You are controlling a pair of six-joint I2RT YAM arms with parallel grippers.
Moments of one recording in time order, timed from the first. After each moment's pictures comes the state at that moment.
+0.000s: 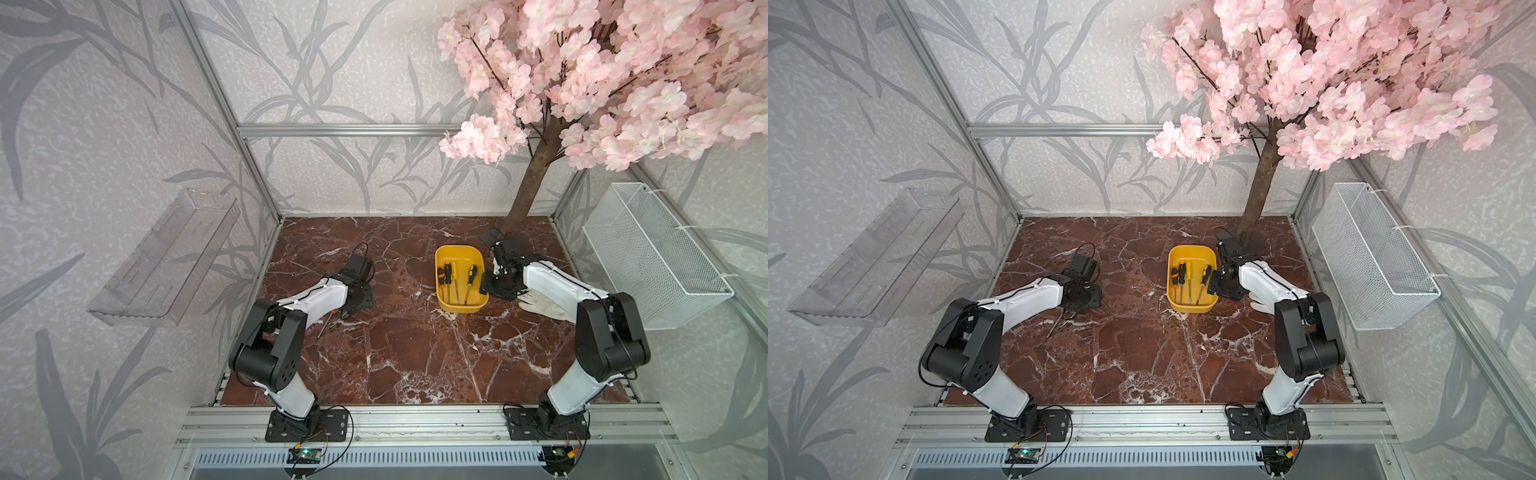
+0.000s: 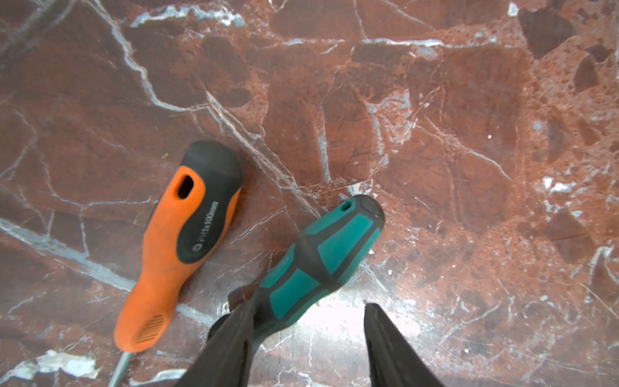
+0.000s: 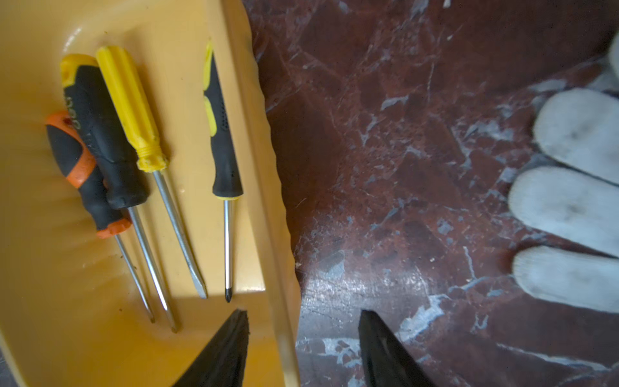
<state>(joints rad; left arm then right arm) -0.35 1.65 0.96 -0.51 -0.13 -0.47 0.24 1.71 1.15 -0.70 -0.05 0.50</state>
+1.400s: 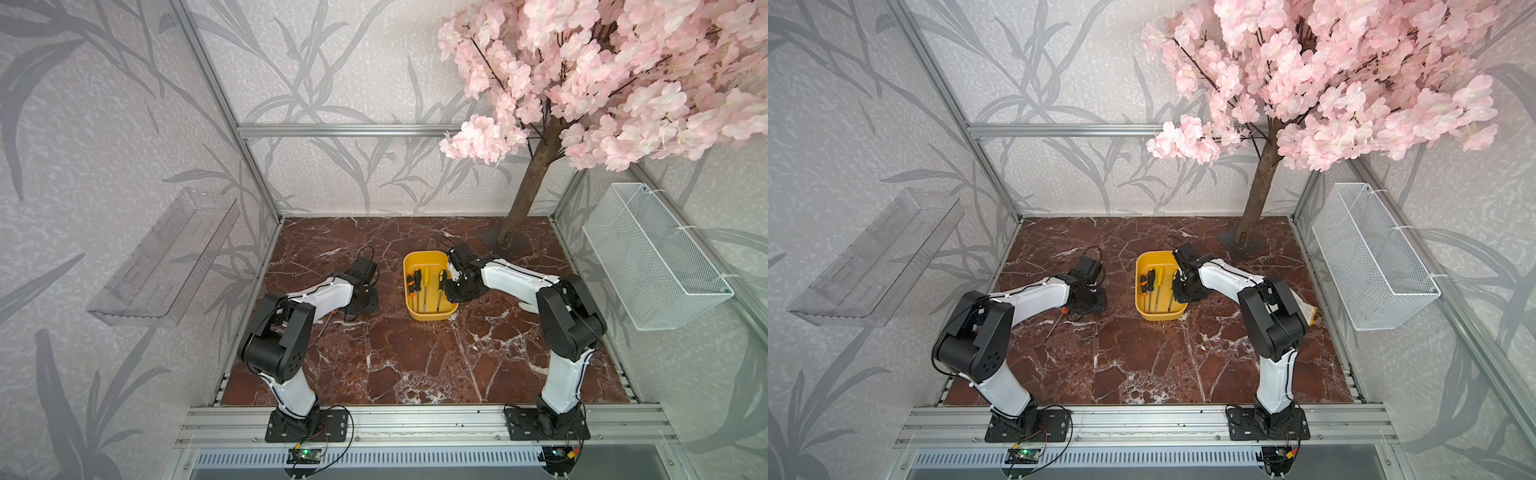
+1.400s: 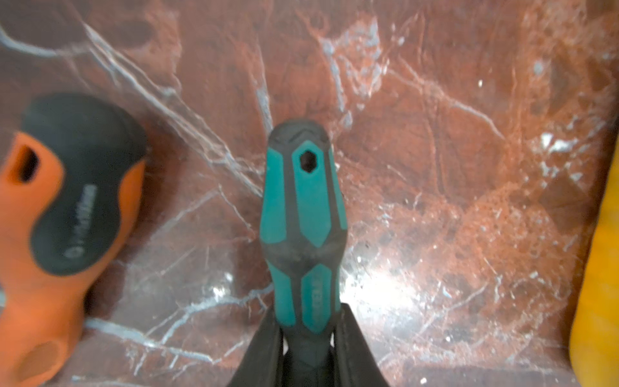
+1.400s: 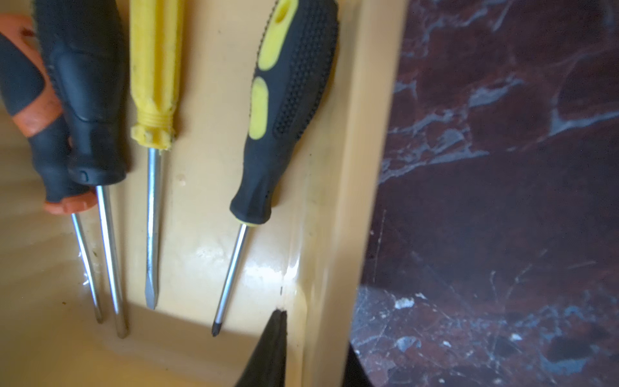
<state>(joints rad) -0.37 1.71 0.98 -0.53 -0.03 -0.46 0.50 1.90 1.29 -0.67 -0.08 0.37</state>
